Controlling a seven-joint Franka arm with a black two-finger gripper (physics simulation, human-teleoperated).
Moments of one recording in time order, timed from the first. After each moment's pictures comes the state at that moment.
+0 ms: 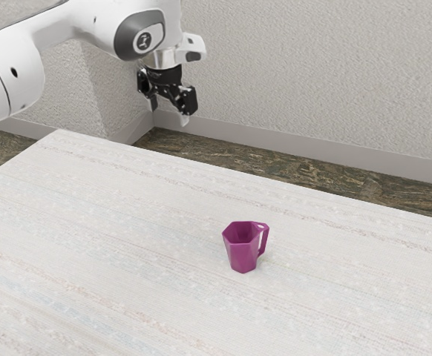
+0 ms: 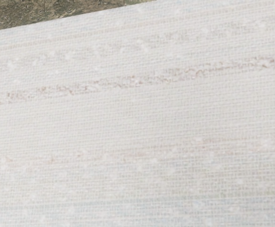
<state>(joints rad) 0.15 0.44 -0.33 -1.19 0.35 1.71 -0.08</state>
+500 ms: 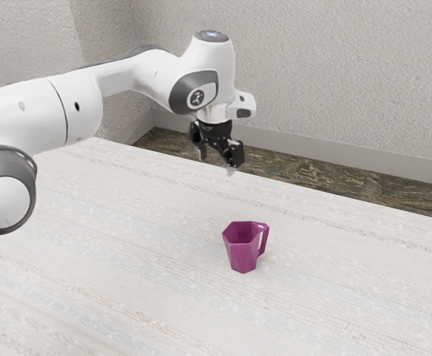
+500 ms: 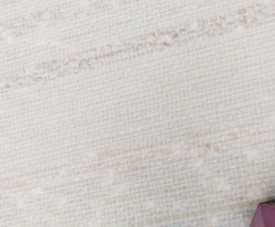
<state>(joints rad) 0.01 0.65 -0.33 -1.18 0.32 1.81 -0.09</state>
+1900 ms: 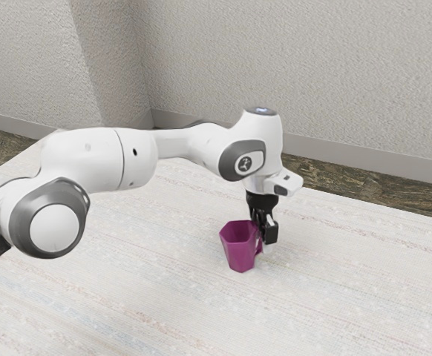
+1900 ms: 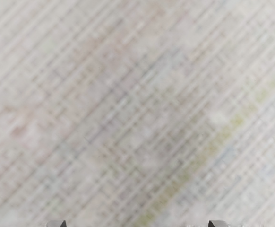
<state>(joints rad) -0.08 0.92 -0.39 -1.11 0.23 1.84 0.38</state>
